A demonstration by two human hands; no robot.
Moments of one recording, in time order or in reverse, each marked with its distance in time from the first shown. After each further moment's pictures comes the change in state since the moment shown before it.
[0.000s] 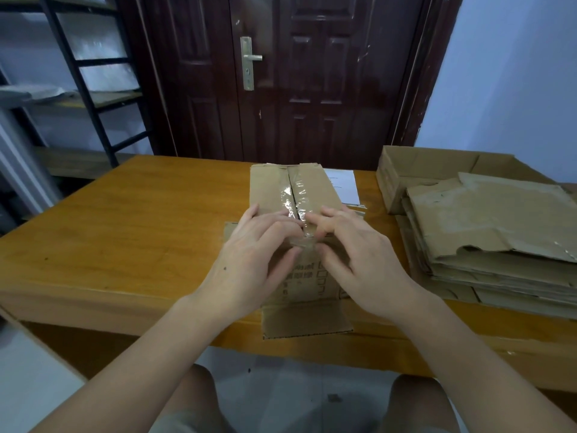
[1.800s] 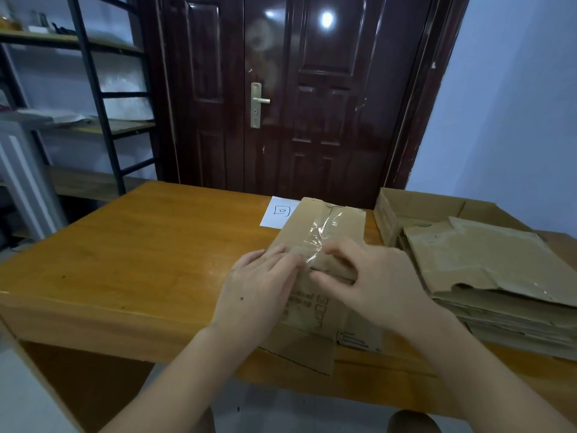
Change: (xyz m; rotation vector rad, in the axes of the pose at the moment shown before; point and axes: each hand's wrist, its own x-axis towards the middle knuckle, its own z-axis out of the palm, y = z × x) left_hand -0.009 0.006 -0.007 0.280 0.170 -0.045; right_hand 0.020 -0.039 -0.028 -0.265 0.068 0.040
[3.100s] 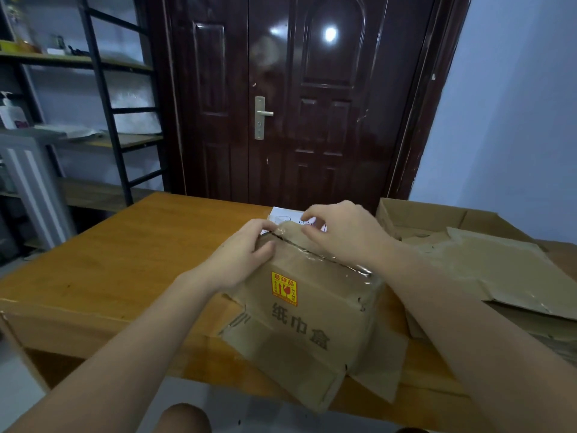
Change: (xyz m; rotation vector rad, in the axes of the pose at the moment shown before) left_hand 0.065 -0.058 -0.003 -0.358 -0.485 -0.465; right_hand 0.092 0.018 0.001 -0.073 -0.243 0.082
